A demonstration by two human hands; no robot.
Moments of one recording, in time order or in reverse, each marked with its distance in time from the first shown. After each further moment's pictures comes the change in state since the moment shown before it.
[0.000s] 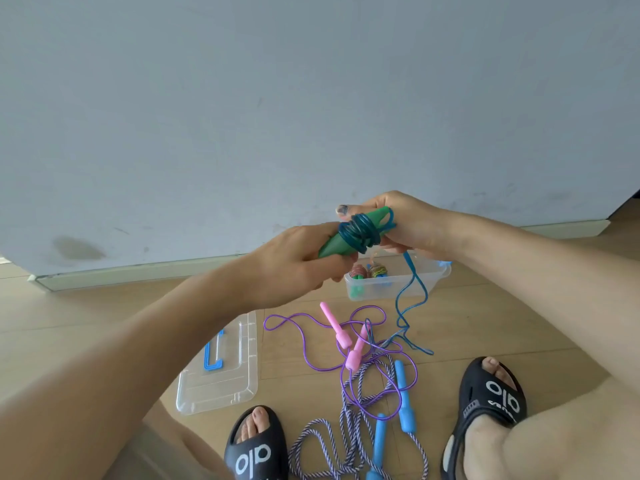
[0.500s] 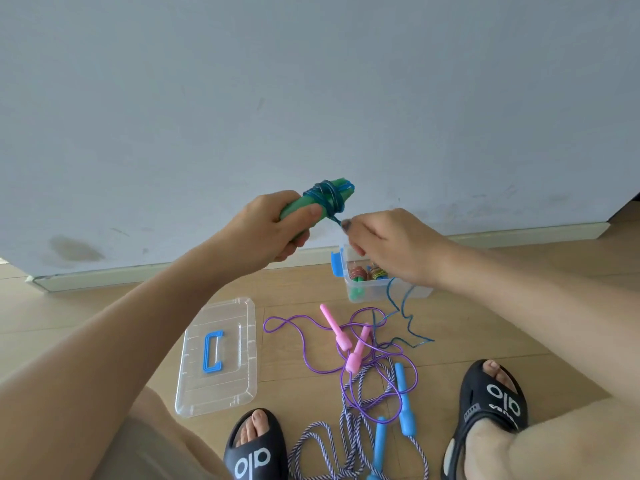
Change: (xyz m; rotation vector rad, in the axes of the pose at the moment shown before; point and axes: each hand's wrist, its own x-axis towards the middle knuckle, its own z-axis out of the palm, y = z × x) left_hand 0.014 -0.020 -0.030 -0.112 0.261 -0.127; right_hand -0.012 0.007 0.019 -0.382 0.181 -0.191
